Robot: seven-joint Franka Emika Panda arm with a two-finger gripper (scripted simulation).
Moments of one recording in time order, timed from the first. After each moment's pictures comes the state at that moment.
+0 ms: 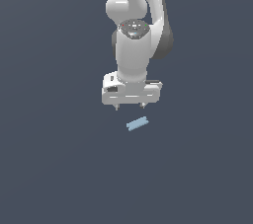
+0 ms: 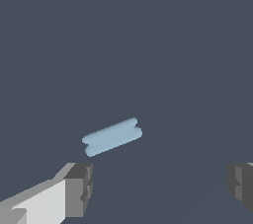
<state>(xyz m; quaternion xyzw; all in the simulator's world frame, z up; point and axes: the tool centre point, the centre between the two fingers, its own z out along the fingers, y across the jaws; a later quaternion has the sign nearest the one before) 0.021 0.014 0.196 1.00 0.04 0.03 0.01</state>
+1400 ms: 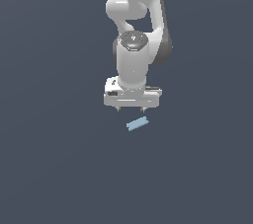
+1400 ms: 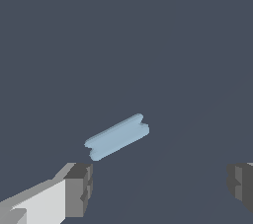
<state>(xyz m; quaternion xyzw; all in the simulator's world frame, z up) 0.016 0.018 0.171 1.00 -0.02 0.01 0.00</state>
